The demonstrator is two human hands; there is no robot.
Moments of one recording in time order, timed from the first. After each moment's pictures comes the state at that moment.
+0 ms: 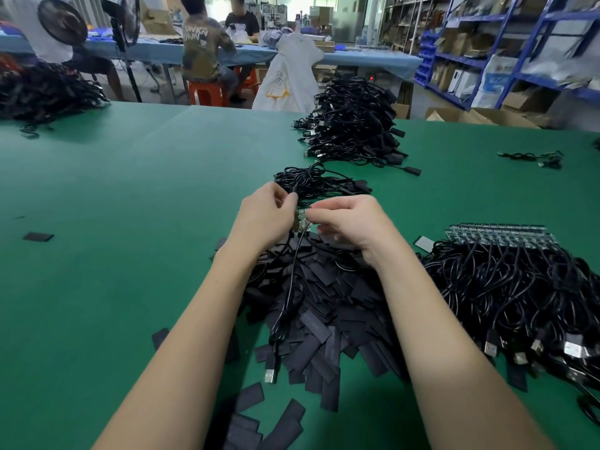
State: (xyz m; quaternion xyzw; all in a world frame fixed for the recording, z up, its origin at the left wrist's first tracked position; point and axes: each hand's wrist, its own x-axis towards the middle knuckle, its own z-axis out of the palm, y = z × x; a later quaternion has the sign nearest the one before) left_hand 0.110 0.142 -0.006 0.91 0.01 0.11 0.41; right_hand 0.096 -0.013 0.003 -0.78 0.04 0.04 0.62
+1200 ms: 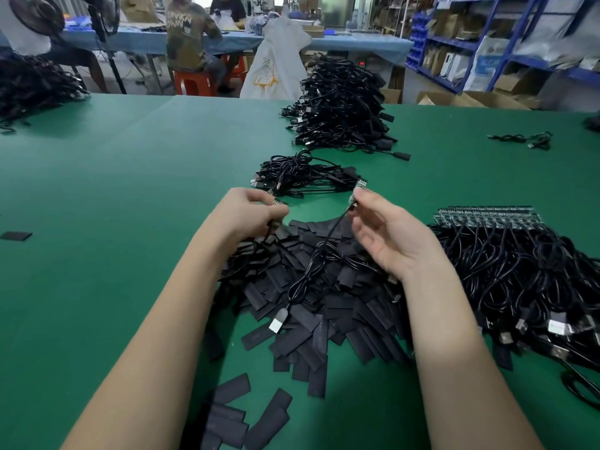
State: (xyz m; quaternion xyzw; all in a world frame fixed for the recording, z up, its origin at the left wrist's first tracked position) left_hand 0.109 0.152 -0.011 0.84 0.05 -0.05 0.54; right_hand 0.065 -0.066 -0.008 -0.47 0.11 0.06 0.87
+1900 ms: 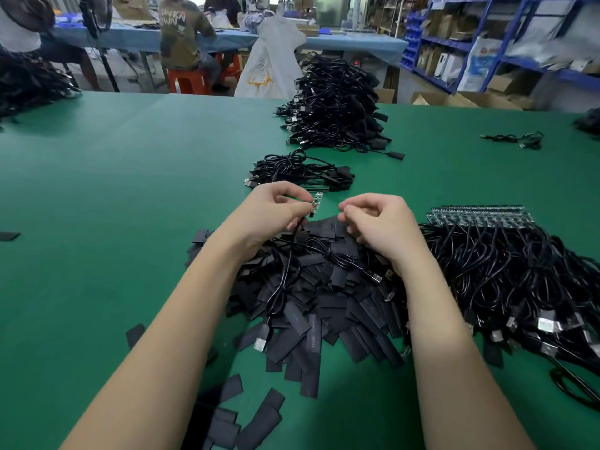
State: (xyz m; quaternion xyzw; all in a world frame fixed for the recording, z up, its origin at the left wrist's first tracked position) left_hand 0.095 0.116 -0.003 0.79 -0.05 -0.06 0.60; right_hand 0.076 -0.073 -0.017 -0.84 0.05 -0.08 0.54
